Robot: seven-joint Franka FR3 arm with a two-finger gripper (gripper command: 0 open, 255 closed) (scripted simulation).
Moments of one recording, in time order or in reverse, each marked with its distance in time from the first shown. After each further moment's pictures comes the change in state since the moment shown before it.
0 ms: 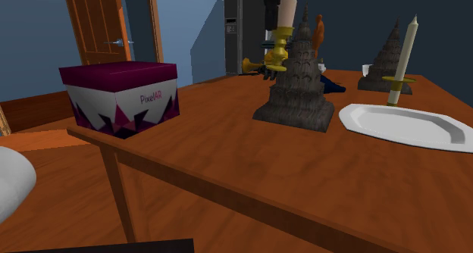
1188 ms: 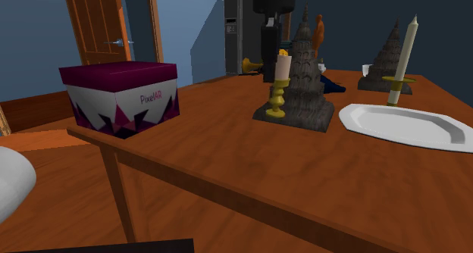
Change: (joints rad) arm 0.001 -0.098 -0.015 -0.350 0.038 0.260 -0.031
